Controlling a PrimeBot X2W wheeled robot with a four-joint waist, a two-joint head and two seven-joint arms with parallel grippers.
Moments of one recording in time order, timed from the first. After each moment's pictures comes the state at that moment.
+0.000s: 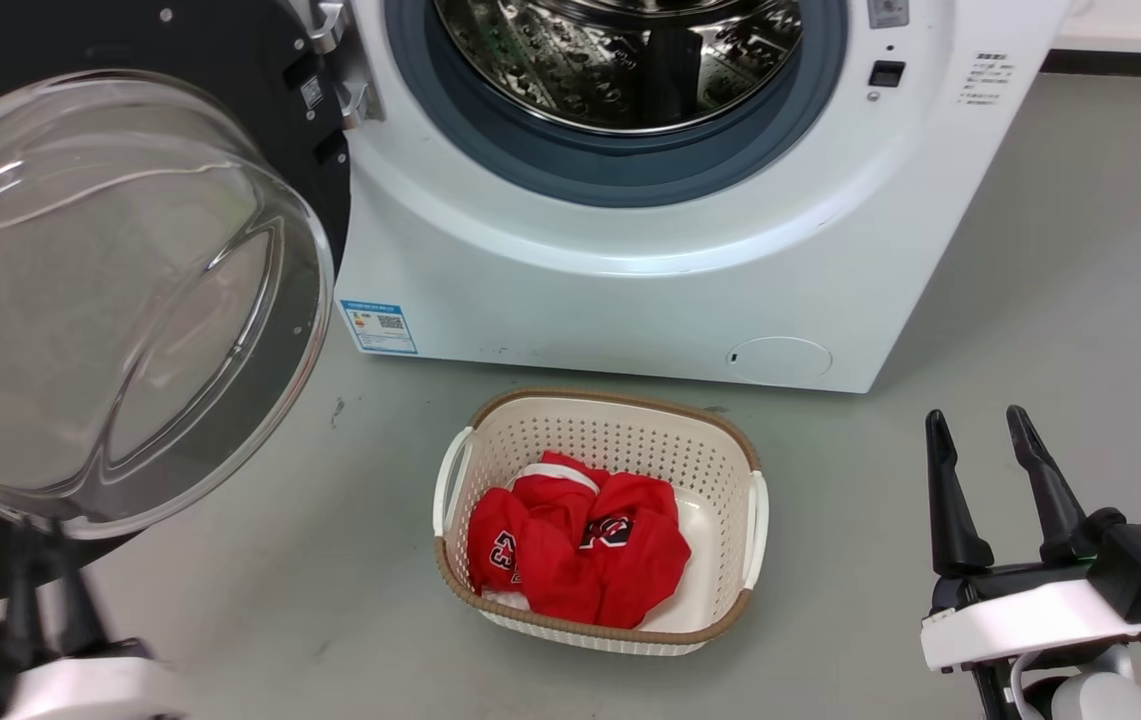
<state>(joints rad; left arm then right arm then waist) -0.01 0.06 0.40 0.11 -0.10 -0.08 -0.26 -0.06 -0.05 0.00 0.09 0.17 0.13 -0.26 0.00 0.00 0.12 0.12</state>
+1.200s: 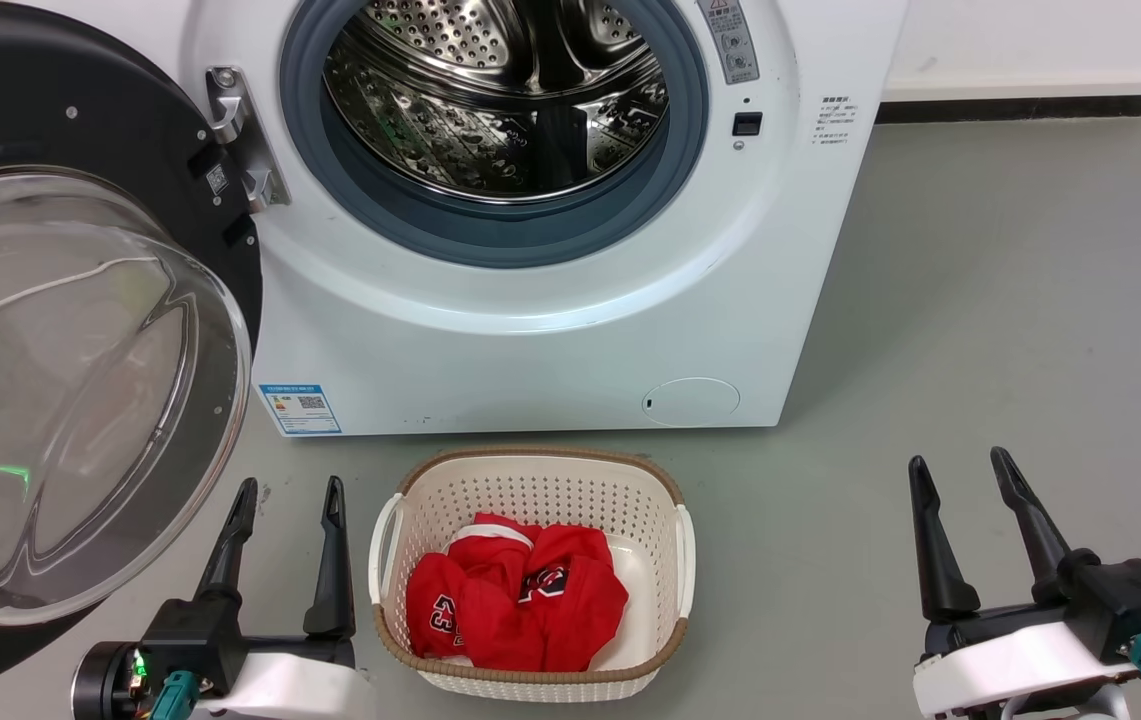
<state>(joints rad) 0.04 0.05 0.02 0.03 -0.08 -0.04 -0.26 0.01 -0.05 0.01 0.07 0.09 0.13 -0.26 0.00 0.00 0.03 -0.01</state>
